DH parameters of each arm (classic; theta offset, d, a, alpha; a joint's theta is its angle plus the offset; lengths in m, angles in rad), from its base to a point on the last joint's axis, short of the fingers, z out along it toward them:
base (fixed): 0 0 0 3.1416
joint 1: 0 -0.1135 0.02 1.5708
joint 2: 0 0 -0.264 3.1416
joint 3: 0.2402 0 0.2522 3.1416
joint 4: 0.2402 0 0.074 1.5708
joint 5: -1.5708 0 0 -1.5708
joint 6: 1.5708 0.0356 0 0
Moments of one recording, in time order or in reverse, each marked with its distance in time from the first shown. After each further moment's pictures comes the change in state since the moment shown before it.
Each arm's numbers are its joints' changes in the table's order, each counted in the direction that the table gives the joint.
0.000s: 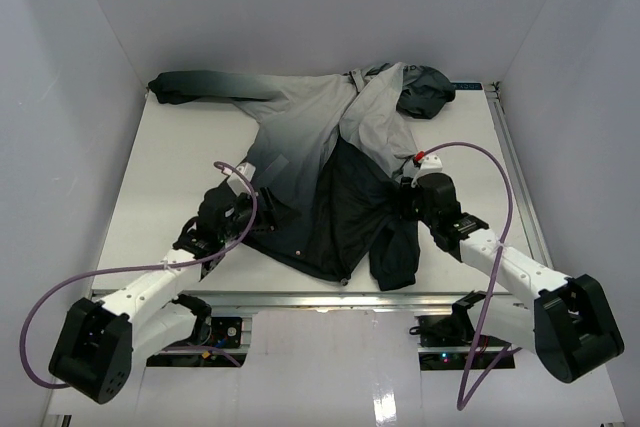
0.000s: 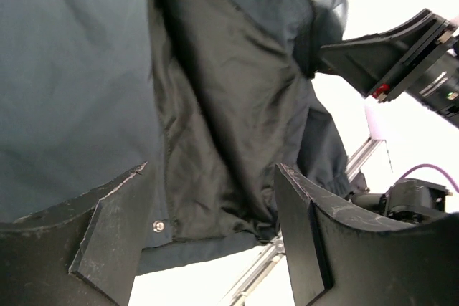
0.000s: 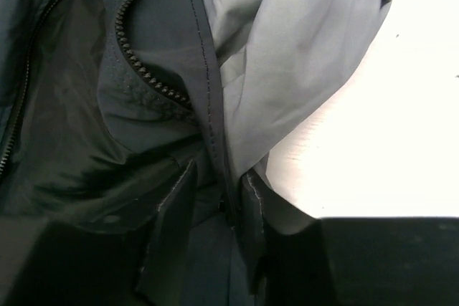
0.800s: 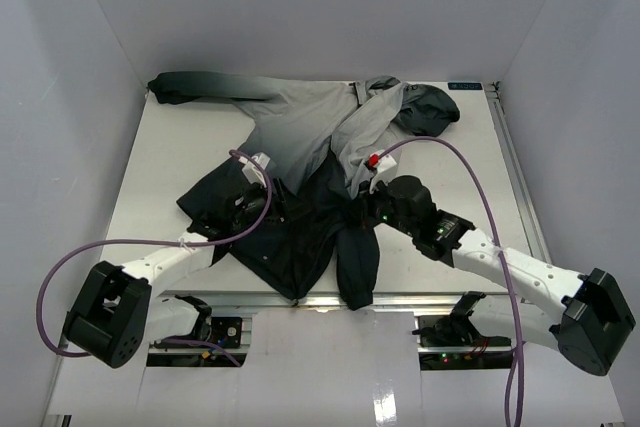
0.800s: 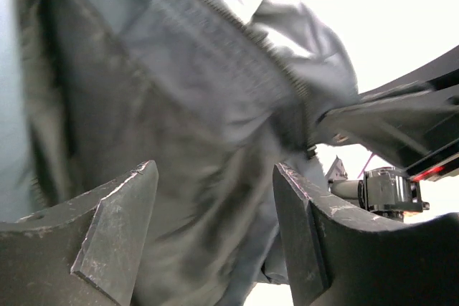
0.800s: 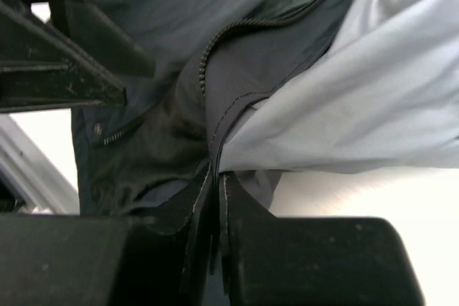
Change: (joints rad) left arm 0.019 0.209 0.066 -0.200 -0.121 -0.009; right arm -0.354 -0.024 0.167 0.030 0.093 0.017
